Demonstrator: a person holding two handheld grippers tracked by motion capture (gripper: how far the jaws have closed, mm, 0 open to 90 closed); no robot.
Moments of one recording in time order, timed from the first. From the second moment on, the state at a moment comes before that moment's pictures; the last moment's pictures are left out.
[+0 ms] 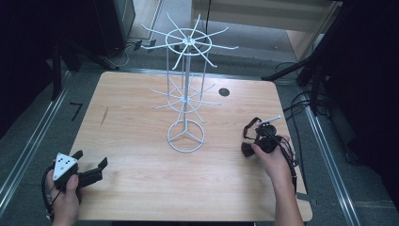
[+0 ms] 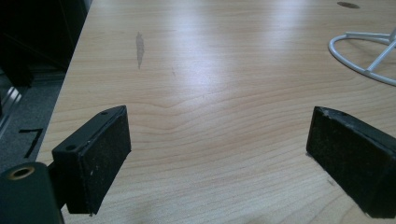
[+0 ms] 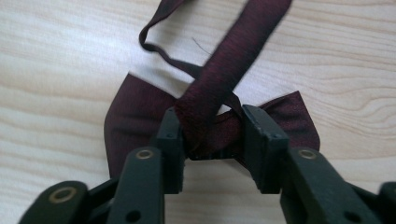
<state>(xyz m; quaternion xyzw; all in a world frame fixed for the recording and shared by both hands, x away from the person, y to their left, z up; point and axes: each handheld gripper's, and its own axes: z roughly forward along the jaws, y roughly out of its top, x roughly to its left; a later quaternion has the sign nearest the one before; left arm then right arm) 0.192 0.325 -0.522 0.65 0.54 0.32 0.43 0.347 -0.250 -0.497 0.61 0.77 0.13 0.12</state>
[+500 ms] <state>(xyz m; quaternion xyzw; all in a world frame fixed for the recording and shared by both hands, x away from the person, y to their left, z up) 0.193 0.325 -0.522 0.65 0.54 0.32 0.42 0.332 -0.260 -0.487 0.58 0.77 0.20 0.15</state>
